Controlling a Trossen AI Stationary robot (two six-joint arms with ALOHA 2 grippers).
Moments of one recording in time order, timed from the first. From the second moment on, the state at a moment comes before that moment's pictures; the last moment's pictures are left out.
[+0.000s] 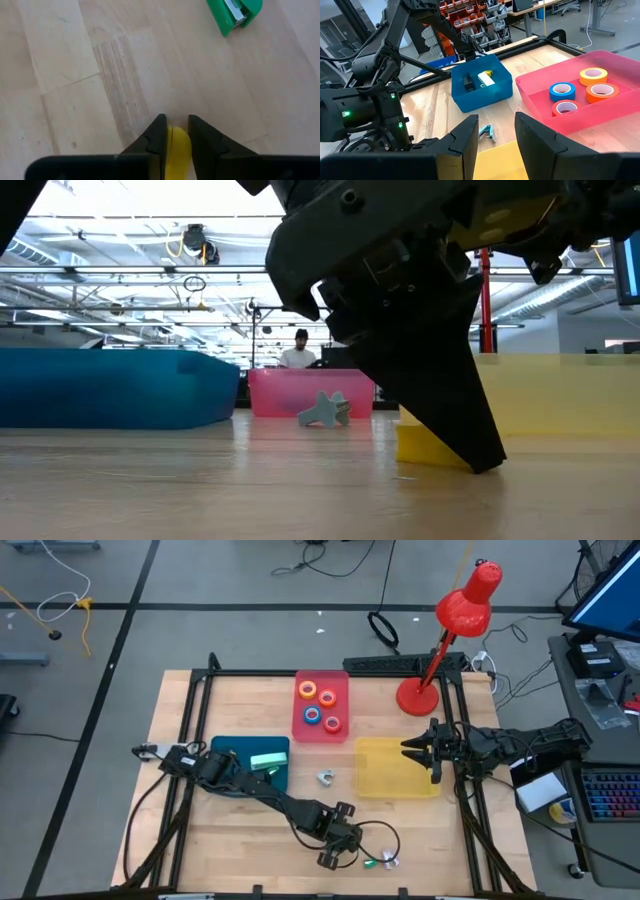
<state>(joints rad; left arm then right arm) -0.39 2.38 1.86 -0.58 -0.03 -0.02 0.20 0.34 0.34 -0.17 0.29 0.38</state>
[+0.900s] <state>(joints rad) -0.17 1.88 1.56 -1.53 -0.52 -0.73 0.20 0.34 0.34 -0.17 0.29 0.38</state>
